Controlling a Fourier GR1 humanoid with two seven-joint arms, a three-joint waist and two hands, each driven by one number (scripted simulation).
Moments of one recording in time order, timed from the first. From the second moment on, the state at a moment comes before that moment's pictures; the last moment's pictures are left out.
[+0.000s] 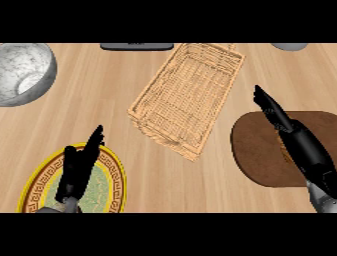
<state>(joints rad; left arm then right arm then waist) -0.02 0.26 -0.33 -1.40 0.18 0.27 0.16 -0.17 -0.51 0.33 -1.67 -0.15 -0.05 -0.14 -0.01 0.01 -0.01</state>
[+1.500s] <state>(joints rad) -0.22 0.51 -0.16 -1.52 0.10 0.14 -0.02 -0.68 -0.82 0.40 -1.44 0.02 0.16 0.49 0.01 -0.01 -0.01</state>
